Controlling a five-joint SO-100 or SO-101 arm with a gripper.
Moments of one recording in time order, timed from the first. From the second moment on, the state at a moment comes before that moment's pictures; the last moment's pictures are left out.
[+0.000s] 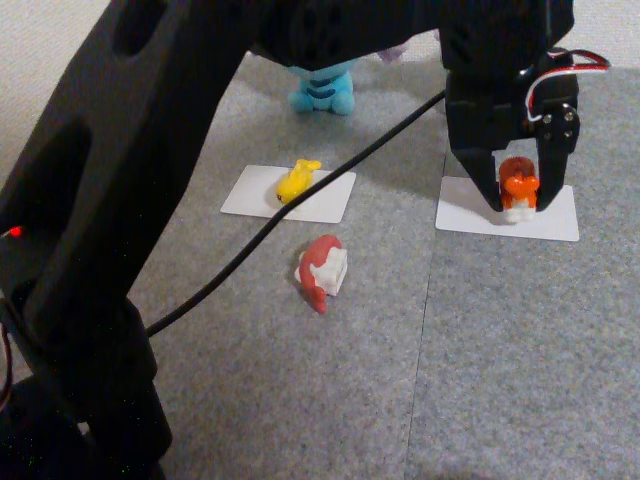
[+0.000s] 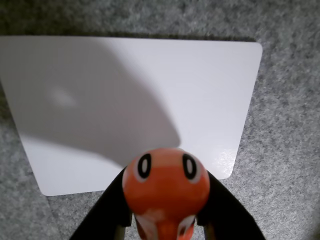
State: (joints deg) arm 40.2 44.0 47.1 69.6 50.5
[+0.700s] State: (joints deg) arm 39.5 48.3 47.1 75.0 52.1
